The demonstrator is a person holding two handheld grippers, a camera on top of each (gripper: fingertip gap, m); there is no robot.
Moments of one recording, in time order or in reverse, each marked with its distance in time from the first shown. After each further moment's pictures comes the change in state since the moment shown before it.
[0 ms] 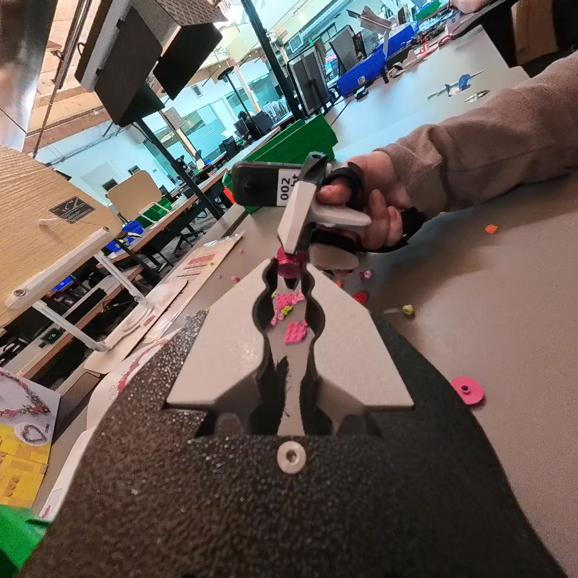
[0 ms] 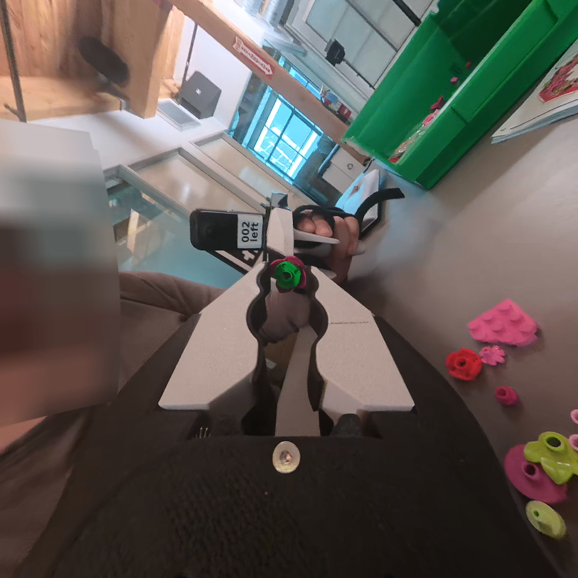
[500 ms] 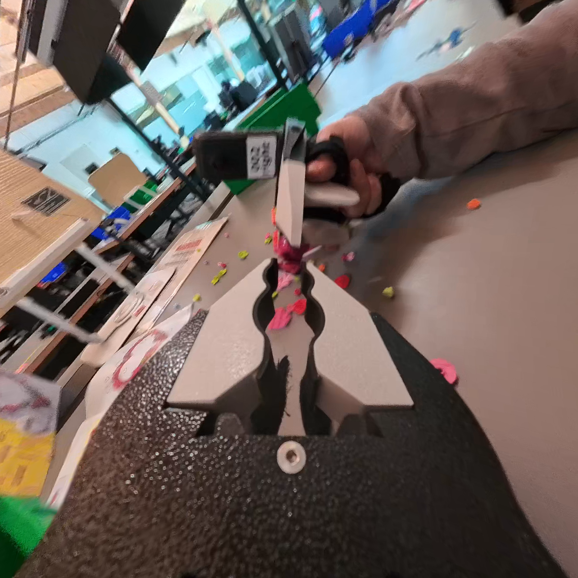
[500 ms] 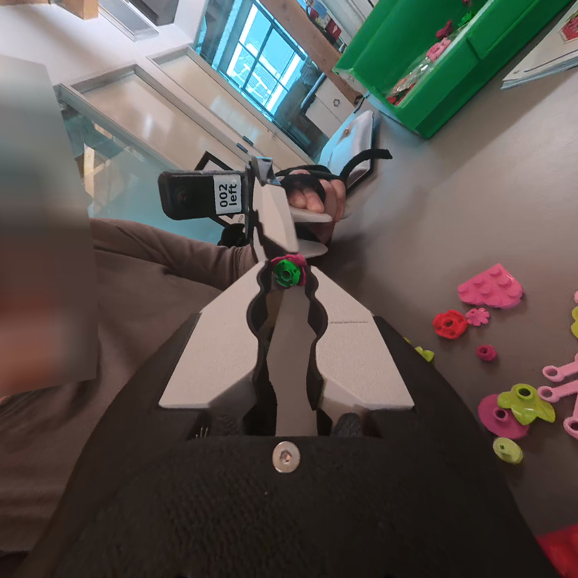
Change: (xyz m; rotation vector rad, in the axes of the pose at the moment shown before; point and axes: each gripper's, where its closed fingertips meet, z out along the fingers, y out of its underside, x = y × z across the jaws) left arm 0.017 0.009 0.000 -0.090 0.031 0.040; right arm 0.003 0.019 -0.014 -0.168 0.074 -0.040
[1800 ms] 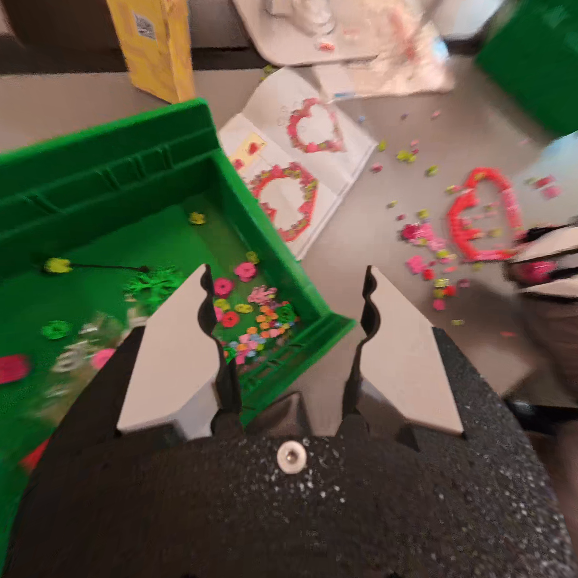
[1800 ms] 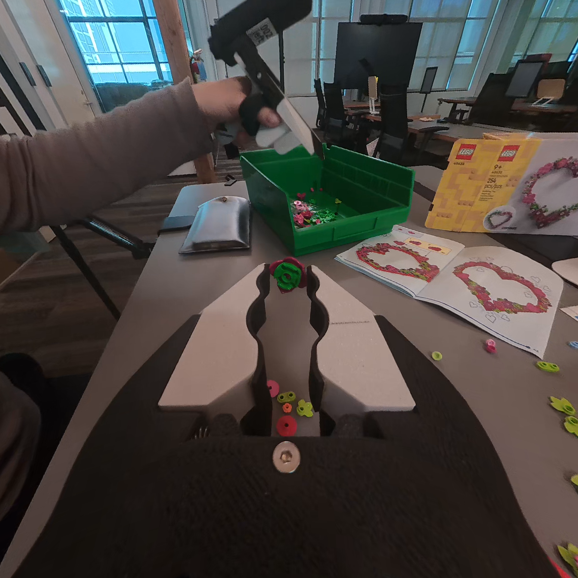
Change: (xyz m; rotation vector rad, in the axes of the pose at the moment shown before) left arm -0.191 0.094 -0.152 -0.613 -0.261 -1.107; right arm -0.014 -0.044 -0.006 0.181 0.531 -0.830
